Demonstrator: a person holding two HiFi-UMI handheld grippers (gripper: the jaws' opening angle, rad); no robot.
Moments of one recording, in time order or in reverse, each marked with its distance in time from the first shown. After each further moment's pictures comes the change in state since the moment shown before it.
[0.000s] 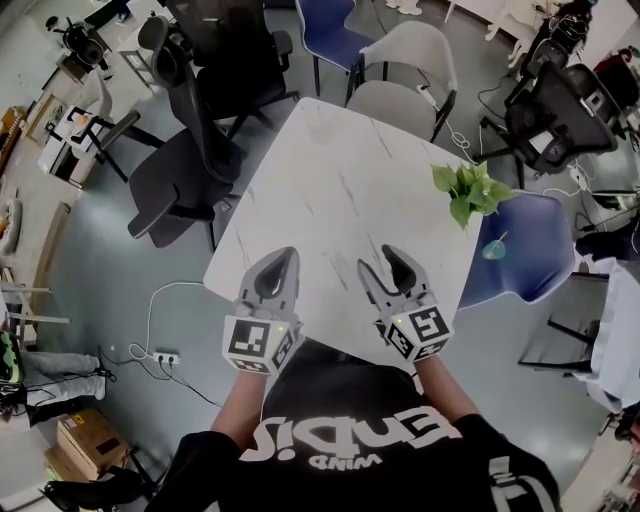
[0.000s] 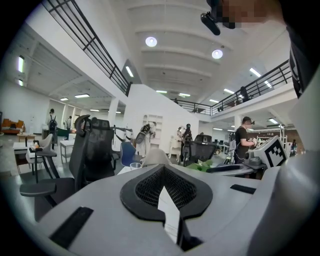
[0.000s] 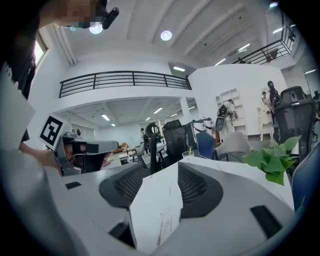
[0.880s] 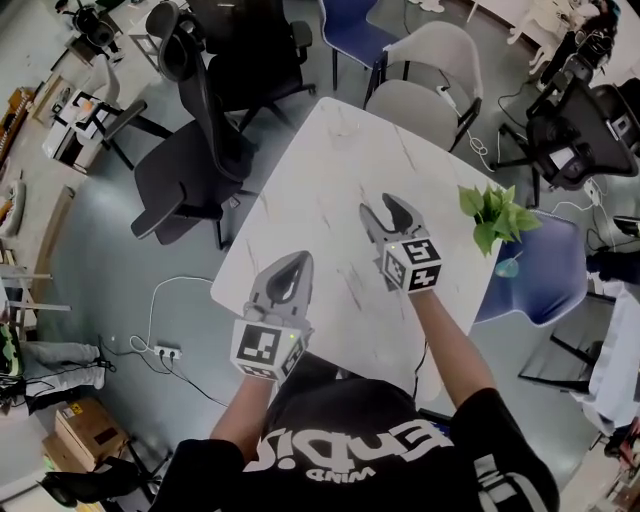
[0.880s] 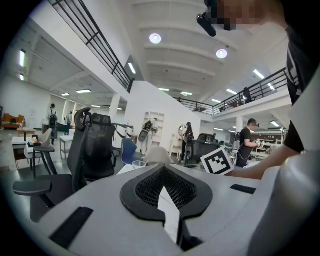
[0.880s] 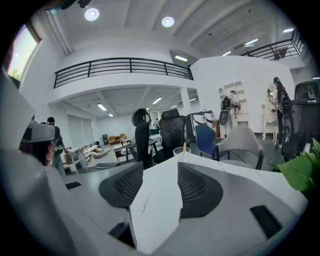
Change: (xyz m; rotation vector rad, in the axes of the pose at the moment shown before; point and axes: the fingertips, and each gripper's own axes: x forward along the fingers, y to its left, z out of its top) left arm 0.042 0.037 -0.008 -0.036 0.024 -0.002; right arm 0.173 -0.085 -0.015 -0.039 0.111 -0.009
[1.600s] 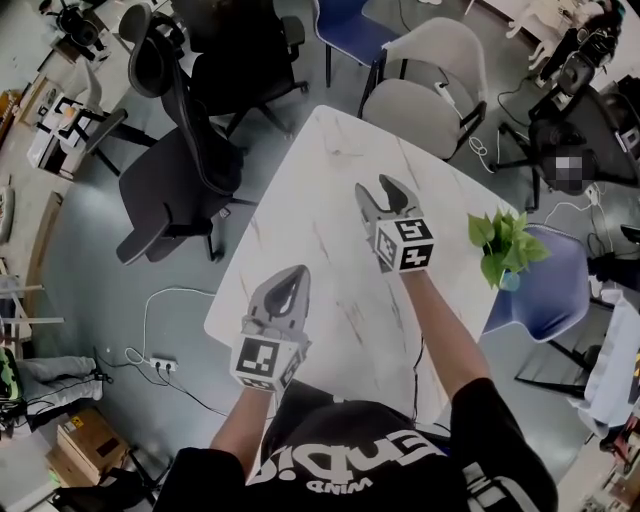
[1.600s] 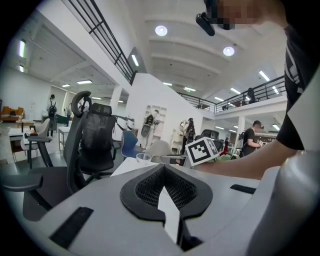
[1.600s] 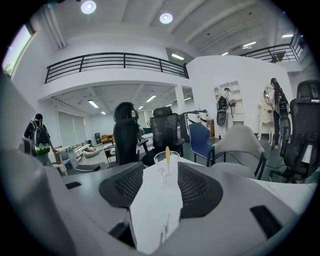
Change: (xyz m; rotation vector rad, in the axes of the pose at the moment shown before) left arm 0.067 0.052 -0.030 -0.046 0.061 -0.017; right arm 0.114 -0.068 0.011 0.004 0.015 -0.071
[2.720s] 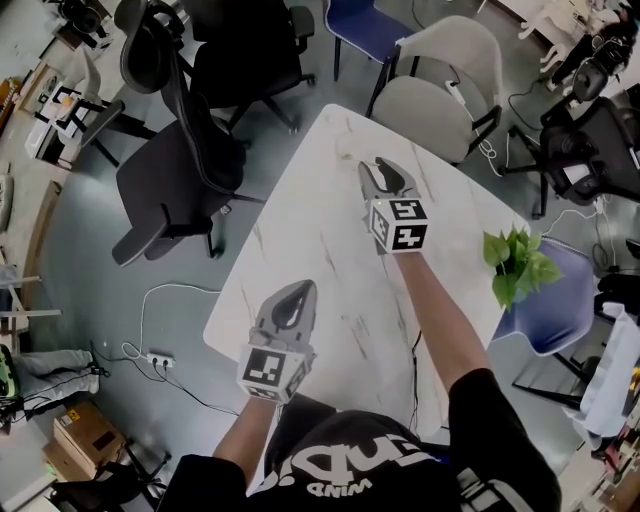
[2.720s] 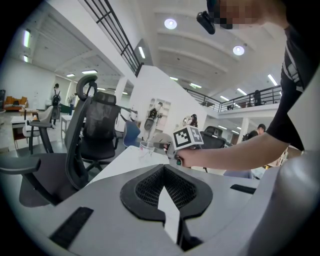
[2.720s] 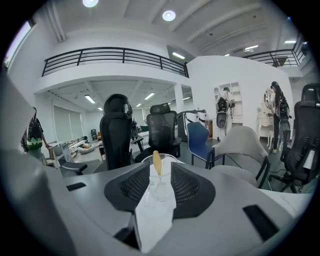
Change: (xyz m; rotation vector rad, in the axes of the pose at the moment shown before) left arm 0.022 0.018 -0.041 -0.087 0.067 0.012; right arm 0.080 -0.022 0.001 -0.034 0.017 -0.041
